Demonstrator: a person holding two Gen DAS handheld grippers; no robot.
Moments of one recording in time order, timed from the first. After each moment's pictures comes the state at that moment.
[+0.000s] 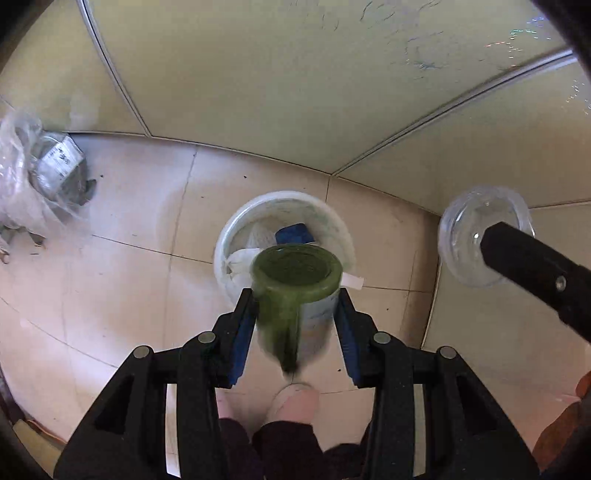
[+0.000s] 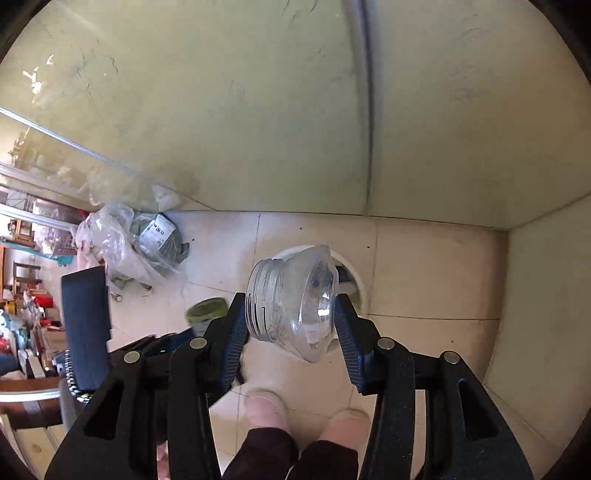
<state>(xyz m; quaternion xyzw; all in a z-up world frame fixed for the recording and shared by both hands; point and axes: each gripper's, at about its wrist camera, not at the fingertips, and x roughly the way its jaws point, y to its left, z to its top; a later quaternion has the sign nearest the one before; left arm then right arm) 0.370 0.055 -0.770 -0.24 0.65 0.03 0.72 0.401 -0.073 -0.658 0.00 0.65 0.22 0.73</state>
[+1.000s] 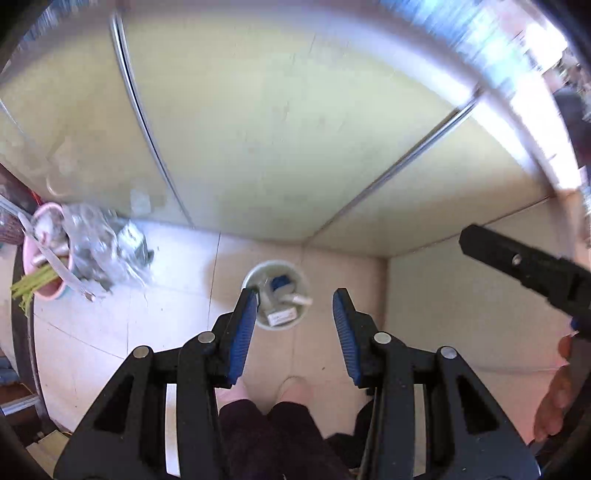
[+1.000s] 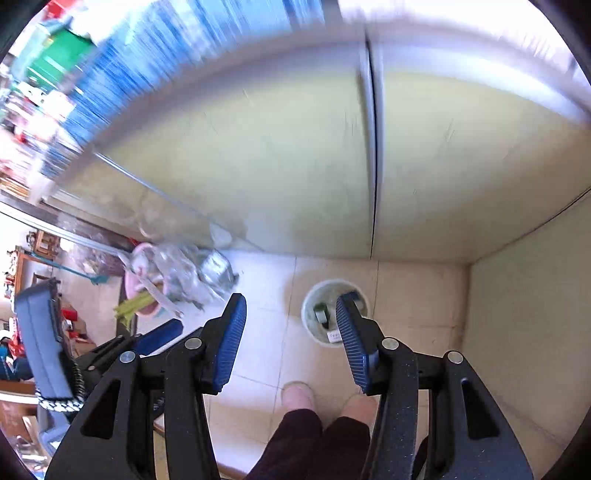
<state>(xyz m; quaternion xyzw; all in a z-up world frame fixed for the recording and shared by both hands) 0.332 0.071 -0.433 -0.19 0.57 0.04 0.80 0.376 -0.092 -0.382 0.02 0.58 0.23 0.78</state>
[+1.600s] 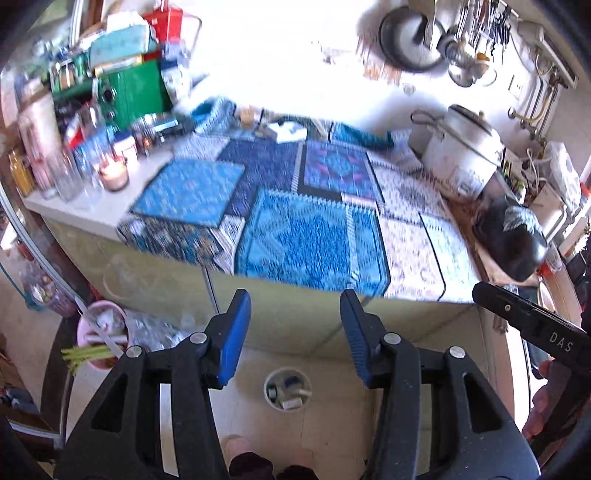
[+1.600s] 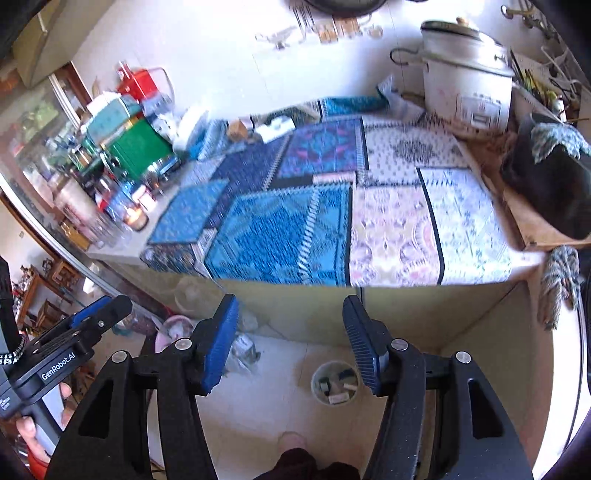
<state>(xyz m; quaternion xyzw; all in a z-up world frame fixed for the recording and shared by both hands) 0.292 0.087 -0.148 -0.14 0.38 0.11 0.91 0.345 -0.112 -0.158 0.04 0.43 0.26 0.86</state>
